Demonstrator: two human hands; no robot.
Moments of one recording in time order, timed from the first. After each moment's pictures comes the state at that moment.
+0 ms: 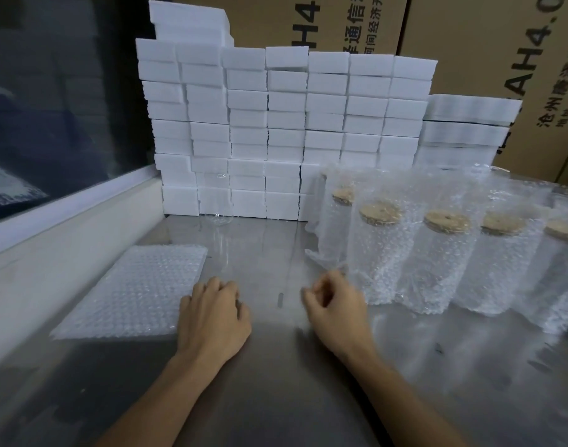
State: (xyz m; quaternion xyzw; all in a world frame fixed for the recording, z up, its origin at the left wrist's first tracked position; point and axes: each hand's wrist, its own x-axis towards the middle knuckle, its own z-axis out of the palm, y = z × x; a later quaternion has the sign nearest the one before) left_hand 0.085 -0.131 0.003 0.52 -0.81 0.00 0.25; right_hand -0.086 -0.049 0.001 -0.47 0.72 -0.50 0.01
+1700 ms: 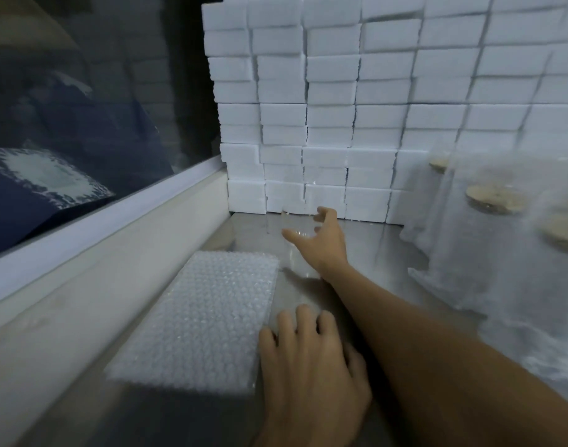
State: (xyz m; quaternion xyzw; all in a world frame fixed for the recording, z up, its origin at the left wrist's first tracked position) left_hand 0.036 -0.161 -0.032 0.47 -0.85 0.09 0.21; right_hand -0.057 -0.318 0.001 -0.49 0.65 -0.55 0.18
